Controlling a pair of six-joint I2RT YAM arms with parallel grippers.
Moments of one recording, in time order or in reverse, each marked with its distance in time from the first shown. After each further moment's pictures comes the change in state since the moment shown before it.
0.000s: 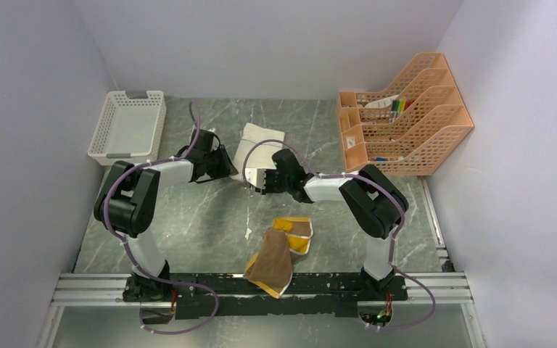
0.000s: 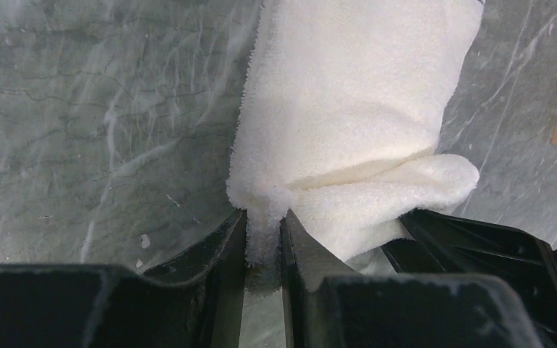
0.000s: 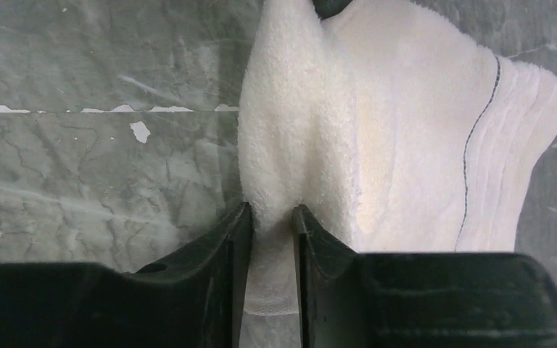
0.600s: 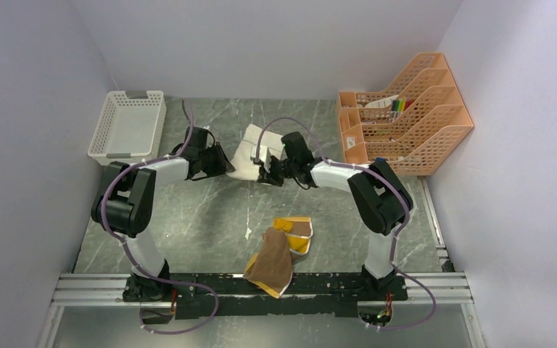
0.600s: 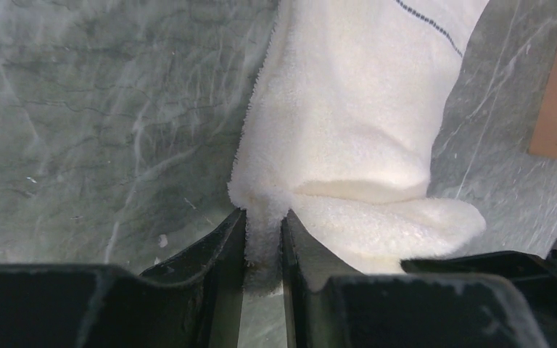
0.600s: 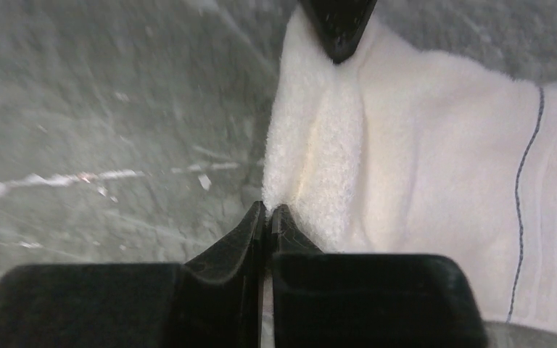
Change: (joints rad) left arm 0.039 -0.005 0.015 -0.016 0.044 -0.011; right arm -0.103 0.000 0.102 -0.127 -0.371 0.260
